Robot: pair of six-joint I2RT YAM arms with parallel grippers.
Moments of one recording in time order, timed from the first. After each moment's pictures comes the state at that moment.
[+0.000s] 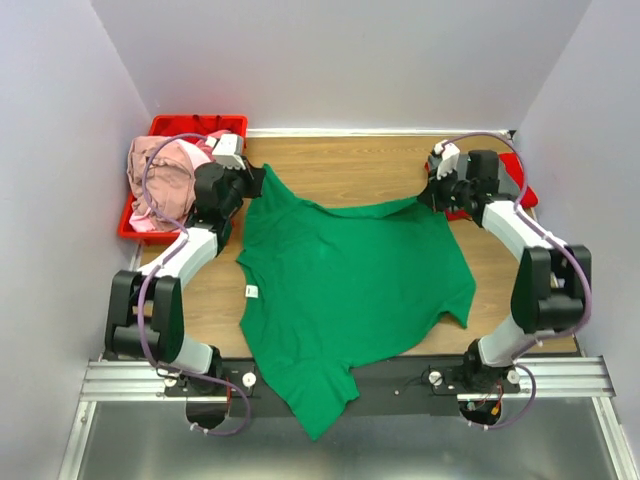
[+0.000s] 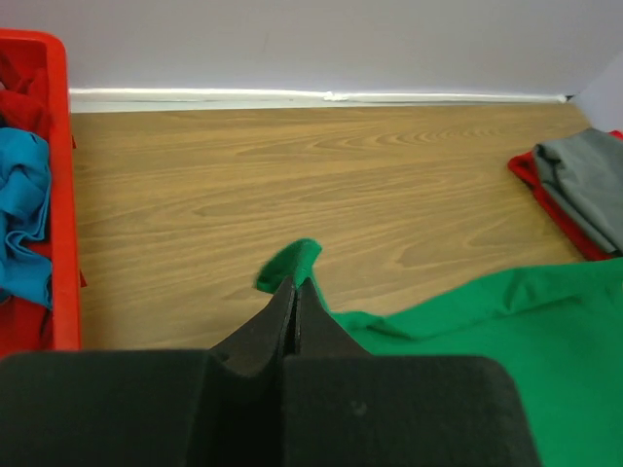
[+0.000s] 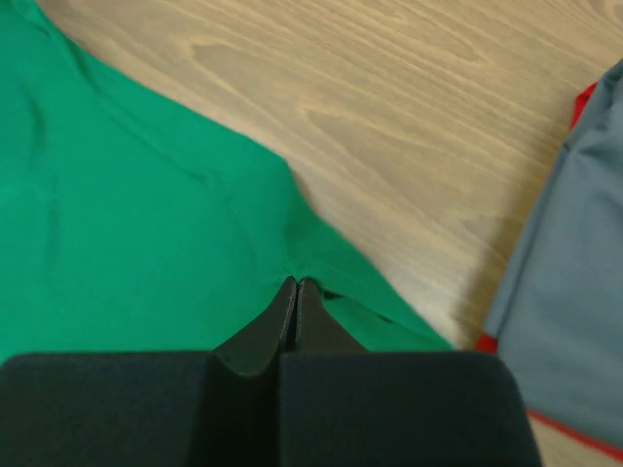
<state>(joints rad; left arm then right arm) -0.15 1.44 0.85 0.48 0.24 -0.28 0.03 1.57 1.06 -0.13 -0.55 -0.27</state>
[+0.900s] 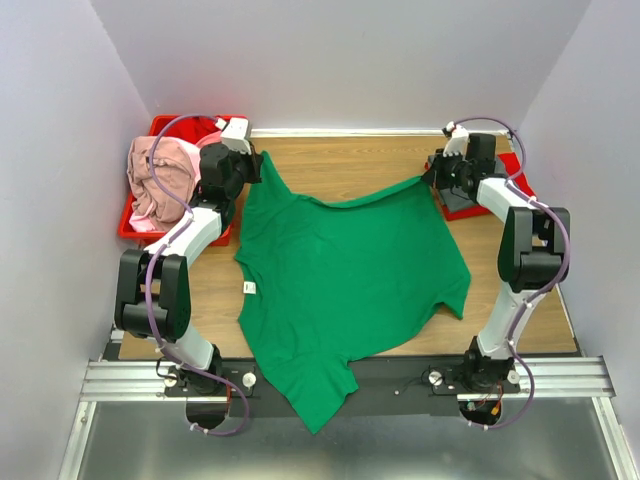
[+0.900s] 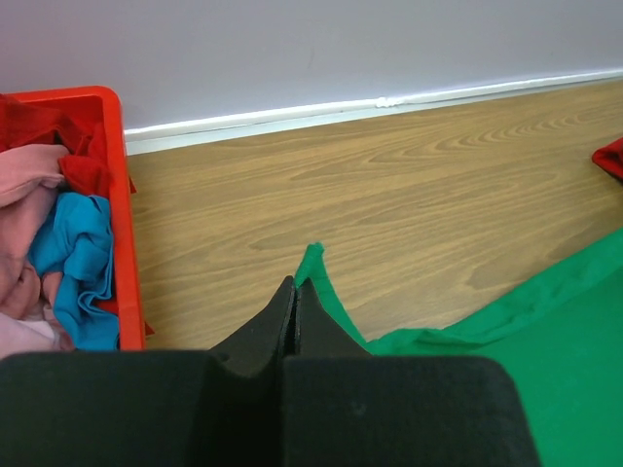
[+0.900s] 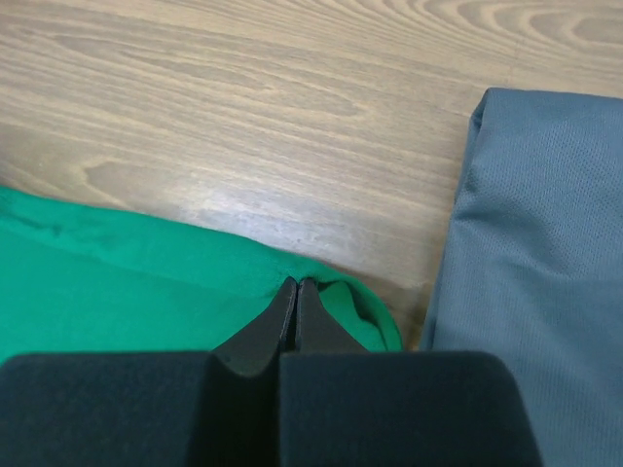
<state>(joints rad) -0.15 1.59 1.05 0.39 0.19 -0.12 -0.02 1.92 1.34 -0.02 -0.49 -0.05</state>
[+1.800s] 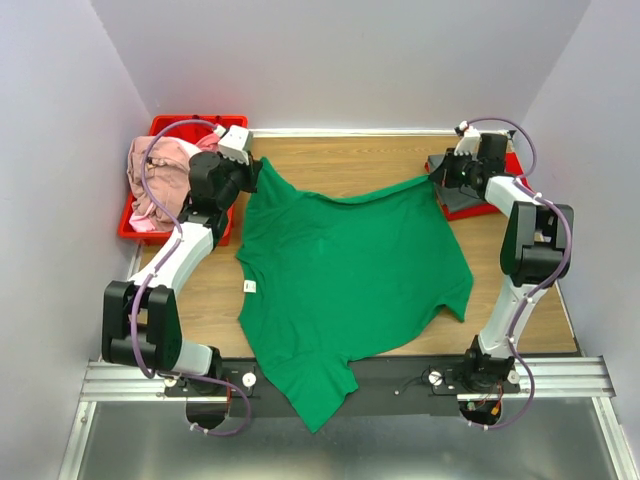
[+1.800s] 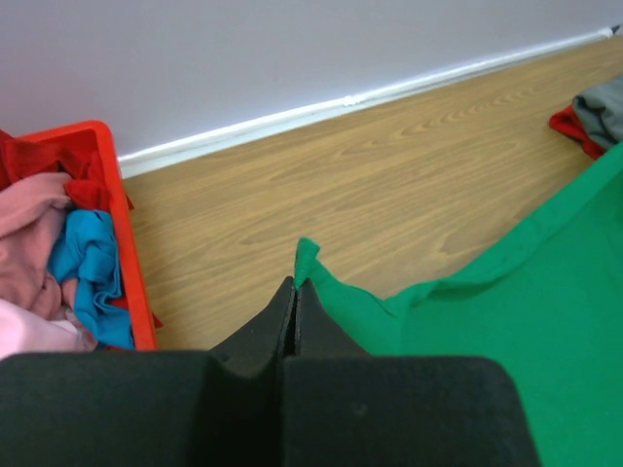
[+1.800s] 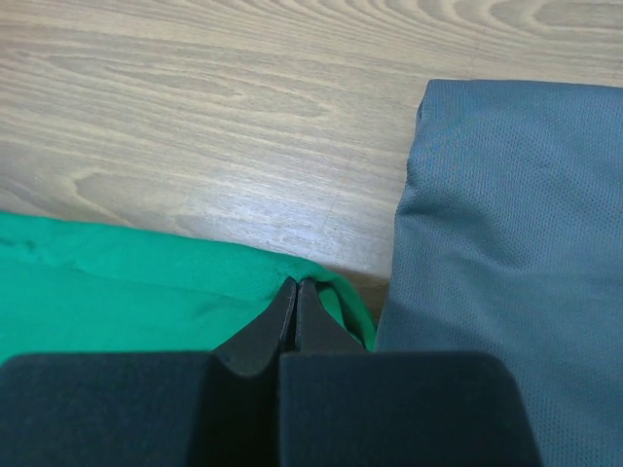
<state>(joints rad) -0.15 1.42 0.96 0.33 0.28 -0.02 -0.09 1.99 1.39 -0.02 -0.57 -0.01</state>
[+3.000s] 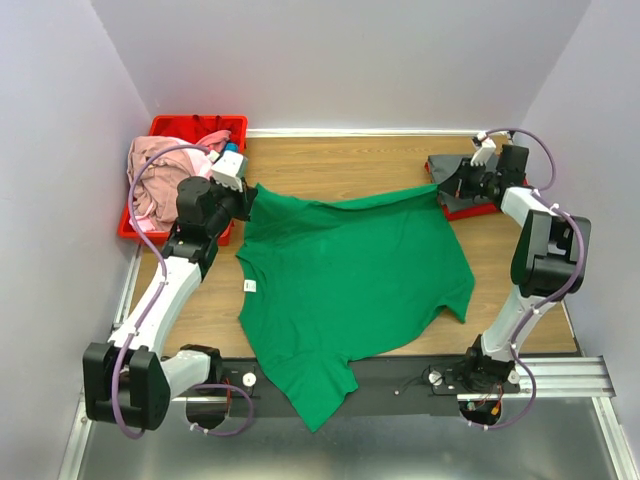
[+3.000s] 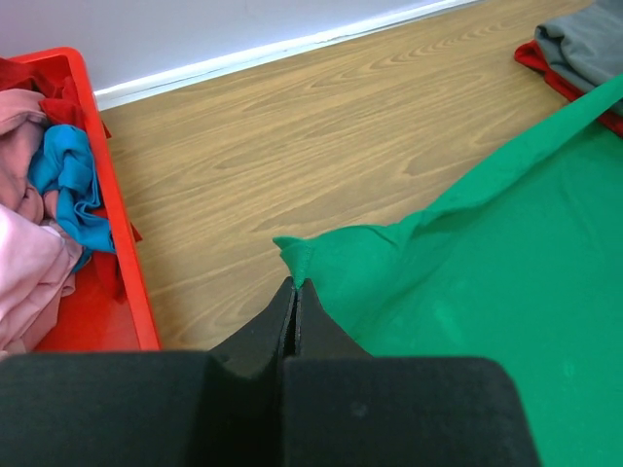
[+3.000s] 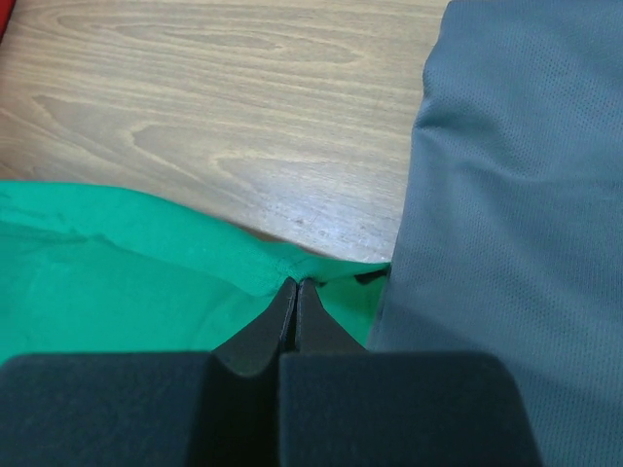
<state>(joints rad) -0.16 1.13 0.80 0.11 0.31 0.00 -0.19 1.89 1.25 -0.03 -0.75 -0.02</state>
